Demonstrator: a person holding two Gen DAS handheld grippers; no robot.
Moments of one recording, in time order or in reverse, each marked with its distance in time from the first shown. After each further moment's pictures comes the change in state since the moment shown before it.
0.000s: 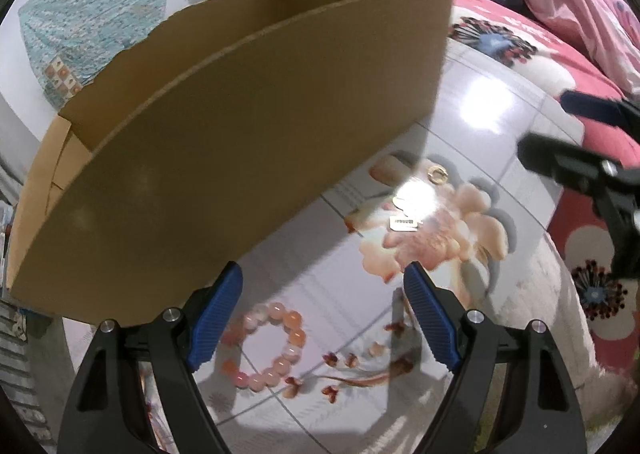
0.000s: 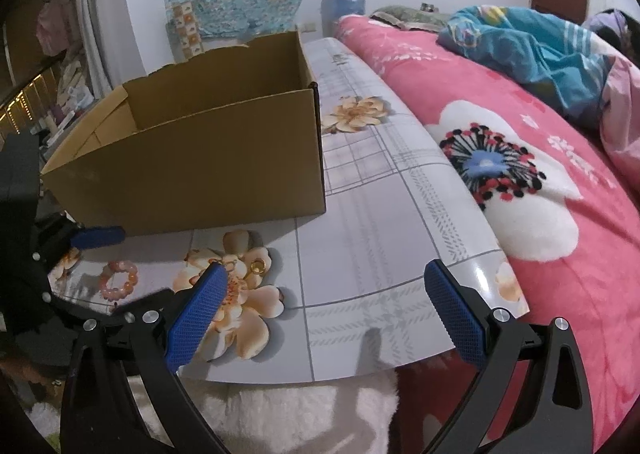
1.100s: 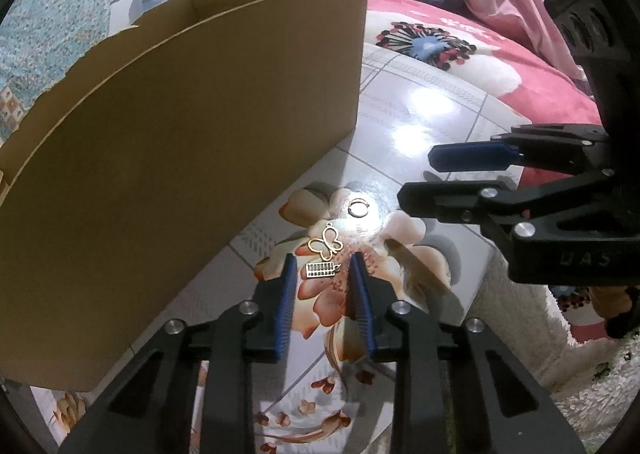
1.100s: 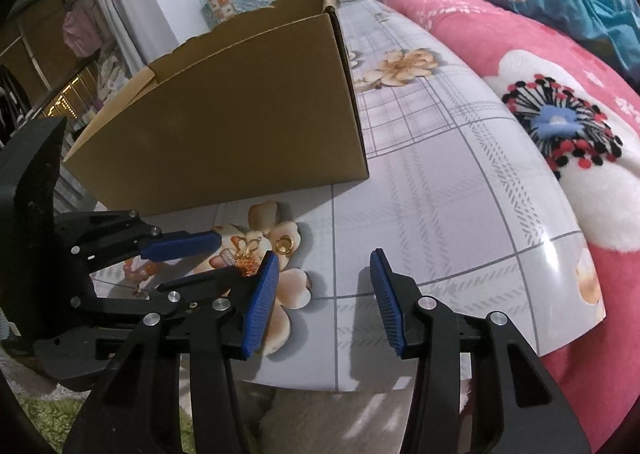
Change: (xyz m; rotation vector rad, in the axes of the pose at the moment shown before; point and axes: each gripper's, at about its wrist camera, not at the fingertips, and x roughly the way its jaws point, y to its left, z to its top) left arm 0.015 -0.023 0.014 0.100 -0.077 -0.193; right arm 0.039 -0.006 -0.009 0.025 0.108 0.219
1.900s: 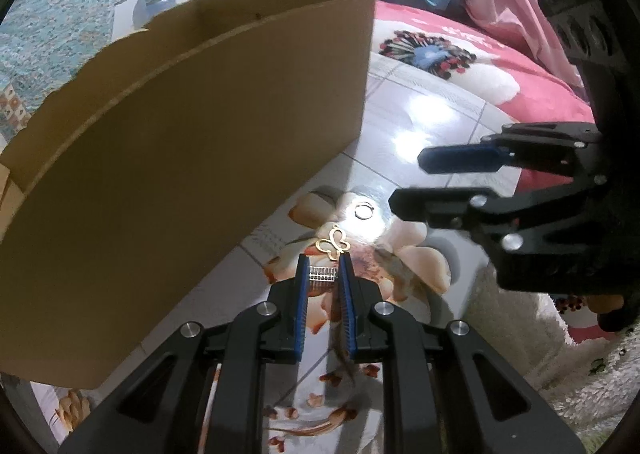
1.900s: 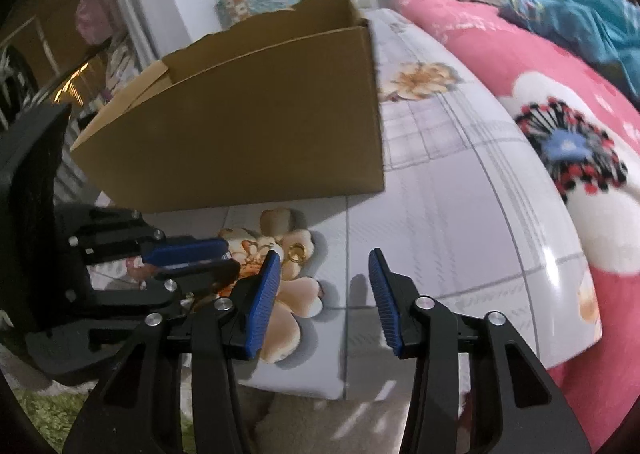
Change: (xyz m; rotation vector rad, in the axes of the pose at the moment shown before) left arm -0.009 0.006 -0.002 -0.019 -0.029 0.006; right arm 0.003 0.014 0.004 -0.106 -0.019 -0.005
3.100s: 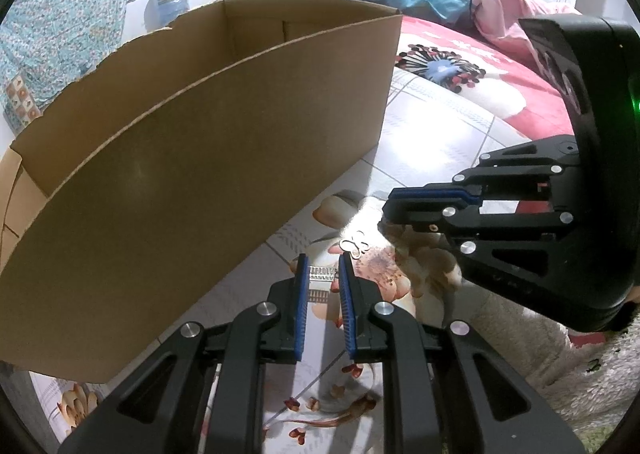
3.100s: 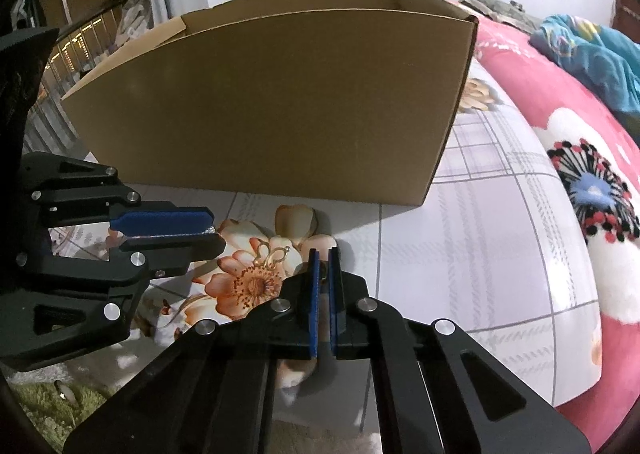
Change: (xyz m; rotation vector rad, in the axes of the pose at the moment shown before) left arm -0.008 0.011 -0.004 -0.028 -0.023 0.003; right arm 0.015 0.022 0.001 -0.112 0.019 -0.058
